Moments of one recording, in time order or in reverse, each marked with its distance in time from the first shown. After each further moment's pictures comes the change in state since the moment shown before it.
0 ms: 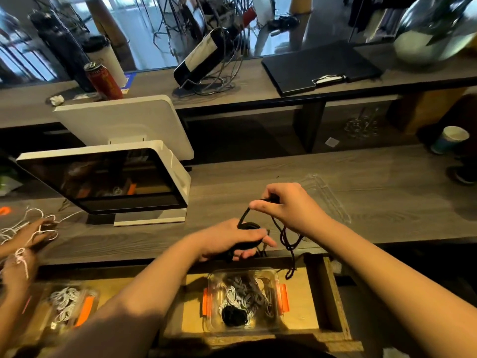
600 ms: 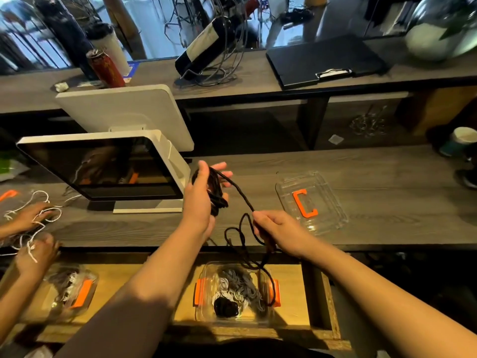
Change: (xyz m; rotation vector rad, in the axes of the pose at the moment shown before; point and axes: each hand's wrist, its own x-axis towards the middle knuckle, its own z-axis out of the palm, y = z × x) left_hand 0.023 0.020 0.009 -0.750 1.035 0.396; right_hand -0.035 0.031 0.027 0.468 -0.279 0.133
